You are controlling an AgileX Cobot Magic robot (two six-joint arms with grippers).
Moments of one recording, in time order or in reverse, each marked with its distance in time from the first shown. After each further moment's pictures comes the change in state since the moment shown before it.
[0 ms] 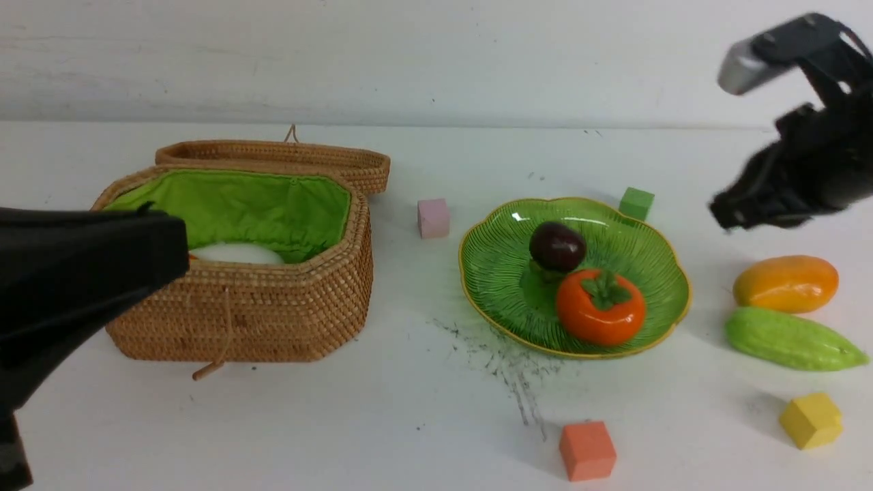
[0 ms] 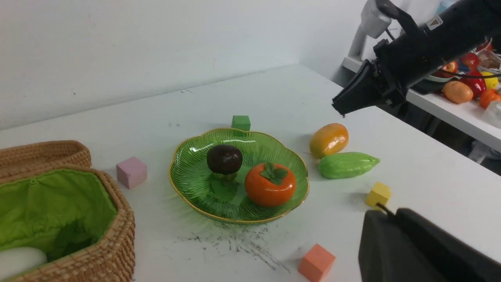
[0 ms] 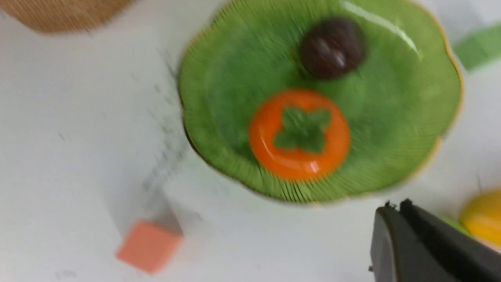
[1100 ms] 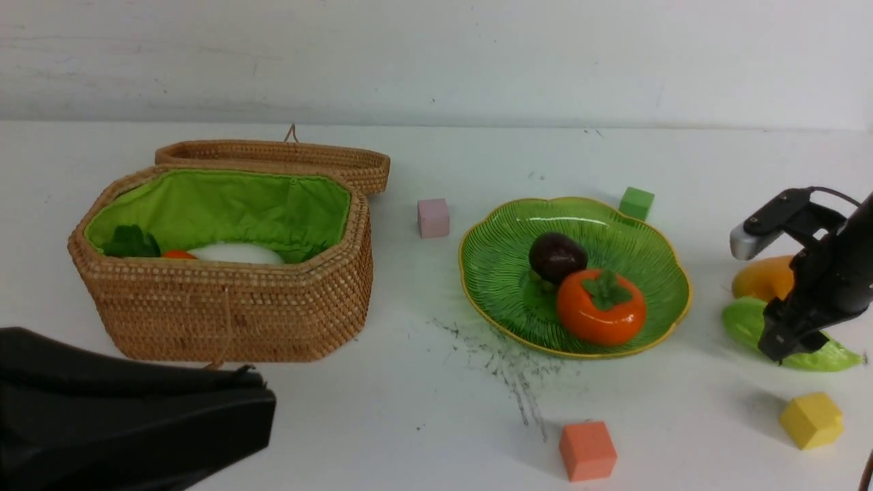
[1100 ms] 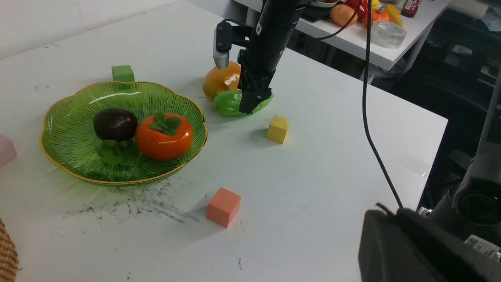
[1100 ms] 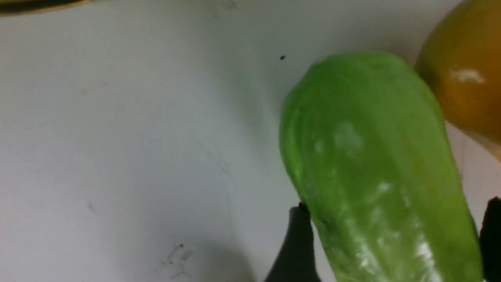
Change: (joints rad) right arm -0.138 0.428 0.000 -0.242 -0.160 -0.140; left arm 0.000 0.008 0.000 -0.469 0.006 0.447
